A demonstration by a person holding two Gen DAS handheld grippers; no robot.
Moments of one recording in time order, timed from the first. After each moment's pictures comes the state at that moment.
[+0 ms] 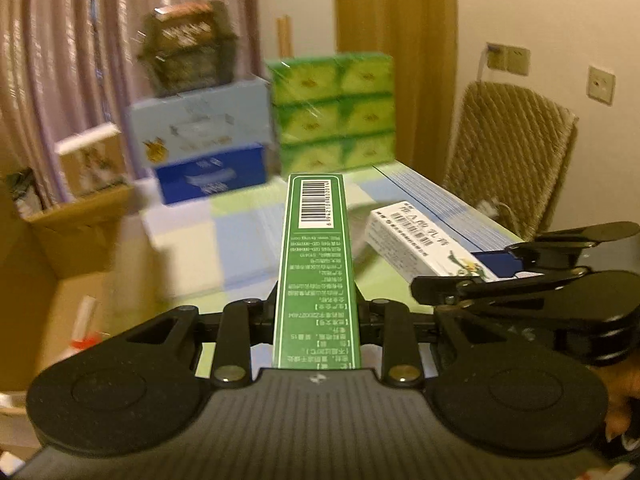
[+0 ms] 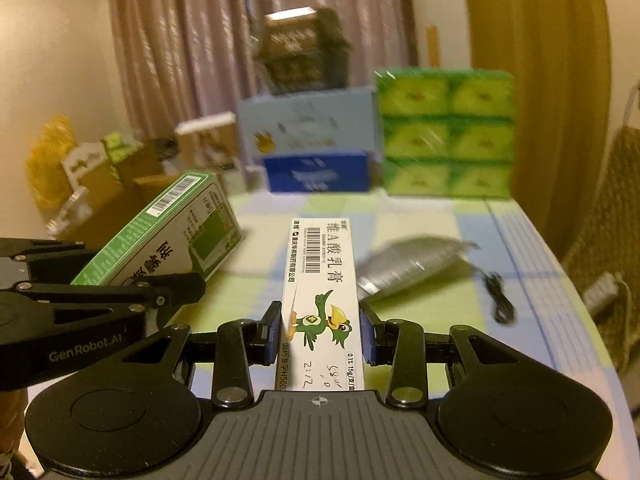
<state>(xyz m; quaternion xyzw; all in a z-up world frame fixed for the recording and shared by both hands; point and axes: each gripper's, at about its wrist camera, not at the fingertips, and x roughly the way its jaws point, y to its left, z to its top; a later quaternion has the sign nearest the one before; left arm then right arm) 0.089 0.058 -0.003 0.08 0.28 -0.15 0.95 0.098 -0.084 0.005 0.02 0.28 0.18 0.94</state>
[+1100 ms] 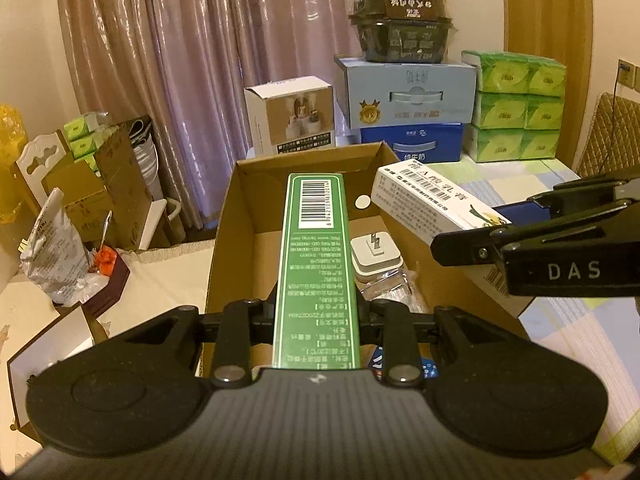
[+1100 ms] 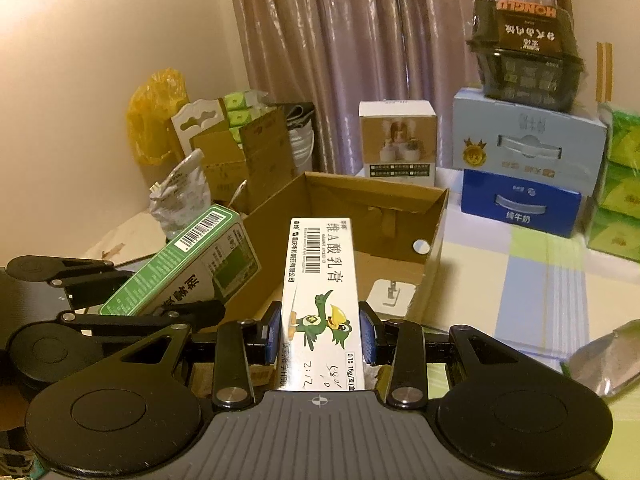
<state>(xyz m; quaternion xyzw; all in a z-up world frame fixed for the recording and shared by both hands) 0.110 0.287 0.011 0.06 0.32 0.00 0.95 0.158 0.128 0.007 -0.02 0.32 0.33 0.89</state>
